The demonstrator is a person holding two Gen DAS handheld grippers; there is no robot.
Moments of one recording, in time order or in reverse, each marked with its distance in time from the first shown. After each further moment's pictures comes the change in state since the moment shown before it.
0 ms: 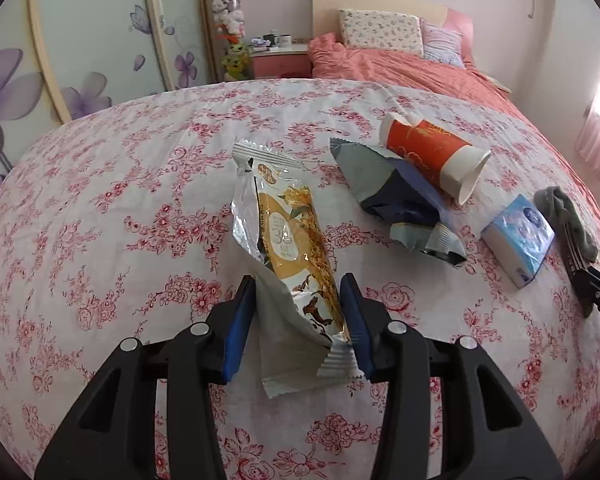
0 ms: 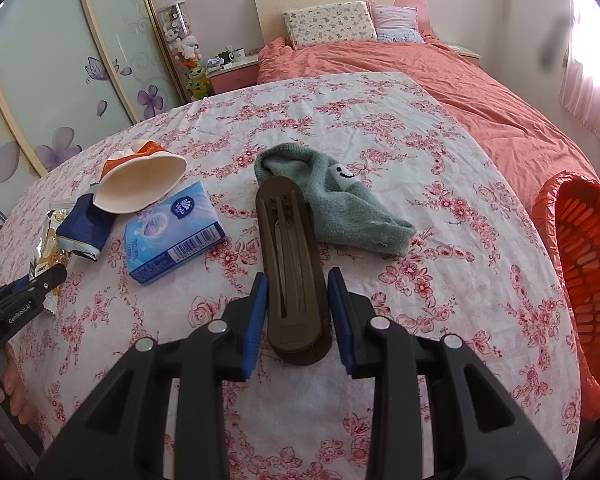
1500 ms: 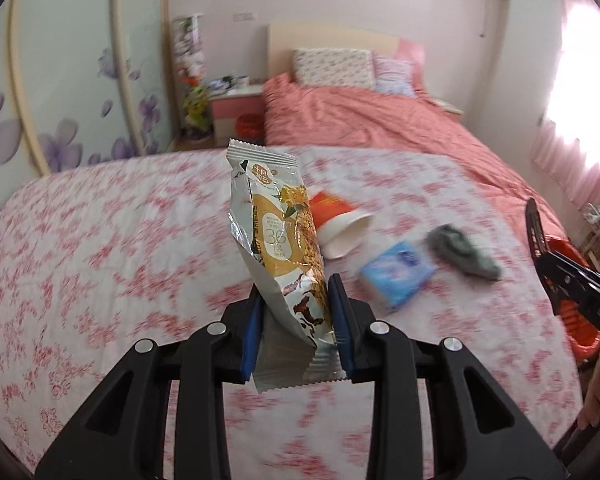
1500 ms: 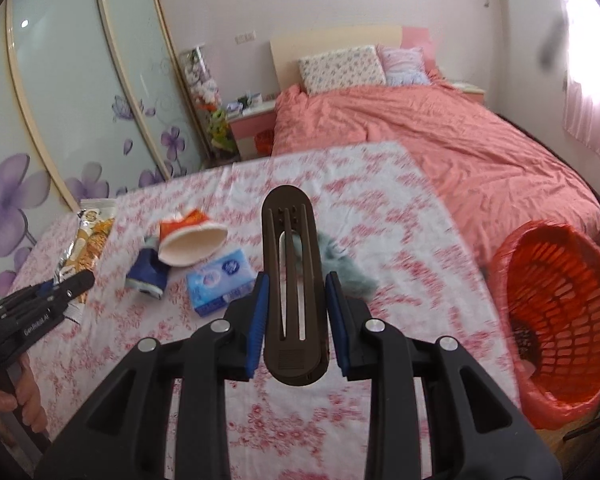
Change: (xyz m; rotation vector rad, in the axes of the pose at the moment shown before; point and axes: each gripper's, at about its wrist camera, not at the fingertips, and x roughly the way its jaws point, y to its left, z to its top) left arm -0.092 -0.050 0.017 0.082 -0.144 -0.158; right arm -0.103 -0.016 0.021 -0.001 -0.174 0.062
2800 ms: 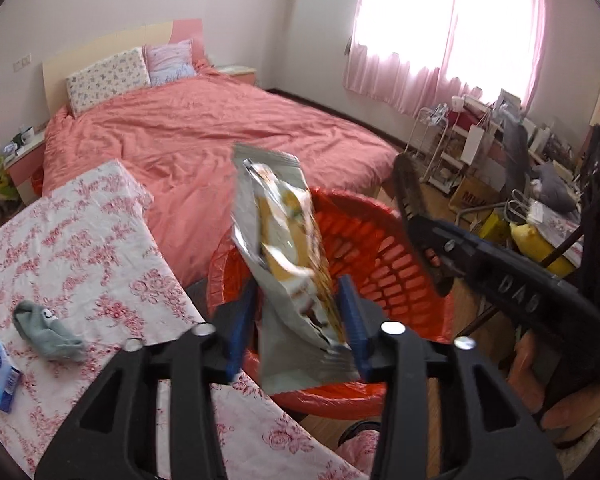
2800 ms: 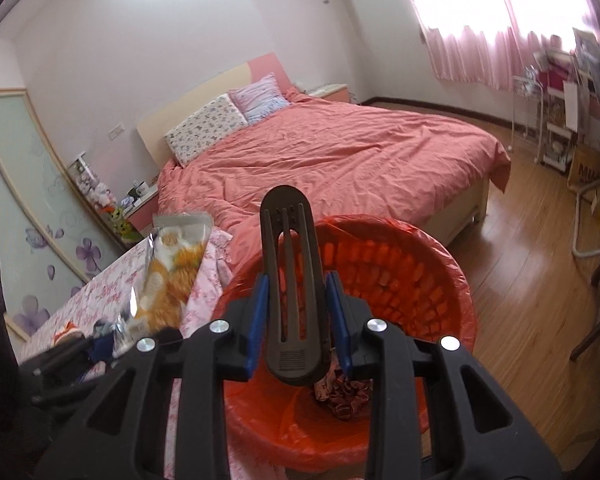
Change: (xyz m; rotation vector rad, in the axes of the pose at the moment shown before) left arm 0.048 -0.337 -0.010 0.399 0.089 -0.528; right arm -0.082 -0.297 -0.031 0.431 -0.147 -0.232
